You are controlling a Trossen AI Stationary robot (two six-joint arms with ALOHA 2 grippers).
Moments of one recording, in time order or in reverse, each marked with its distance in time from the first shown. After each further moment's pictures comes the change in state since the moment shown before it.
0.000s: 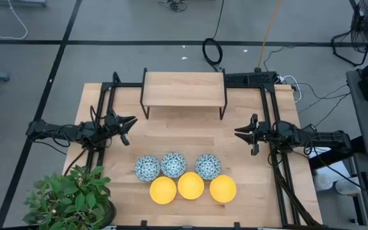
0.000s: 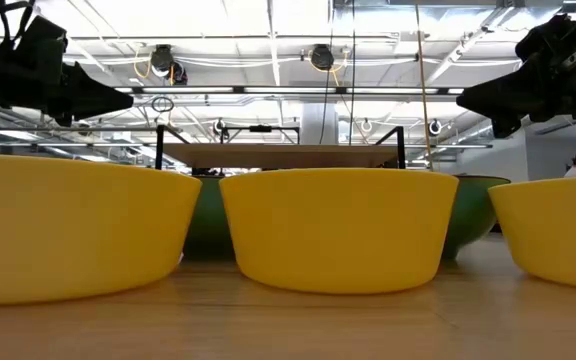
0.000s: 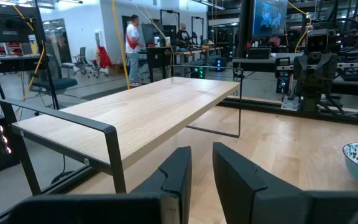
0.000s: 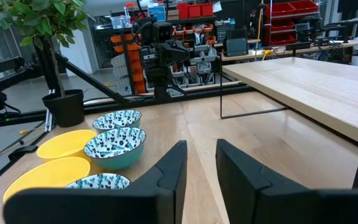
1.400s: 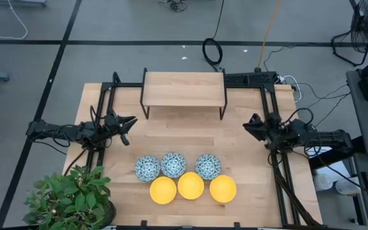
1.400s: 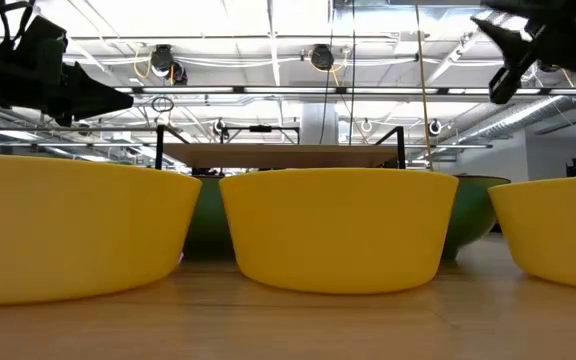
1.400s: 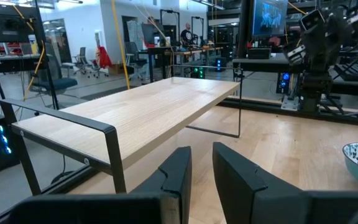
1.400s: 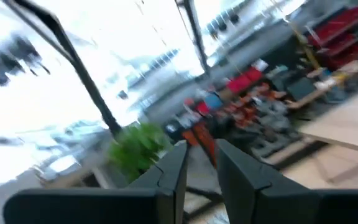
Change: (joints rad) left arm 0.000 0.000 0.000 0.000 0.000 0.000; right arm 0.011 0.031 0.000 0.483 -0.083 0.516
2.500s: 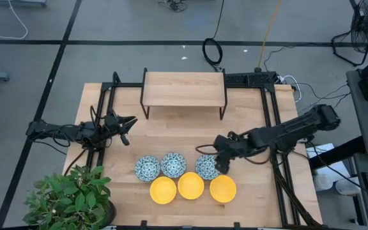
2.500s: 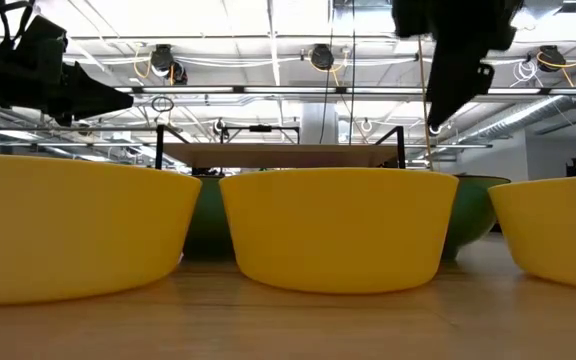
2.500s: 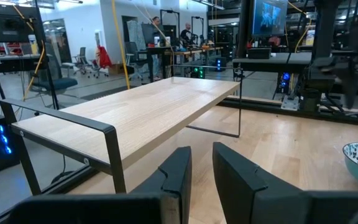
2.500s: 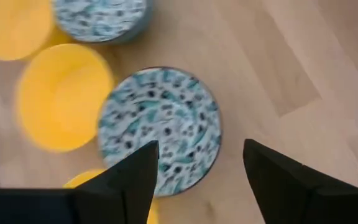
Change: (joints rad) left arm 0.000 0.000 0.000 0.000 0.000 0.000; right arm 0.306 1.347 1.059 -1.253 0.163 0.119
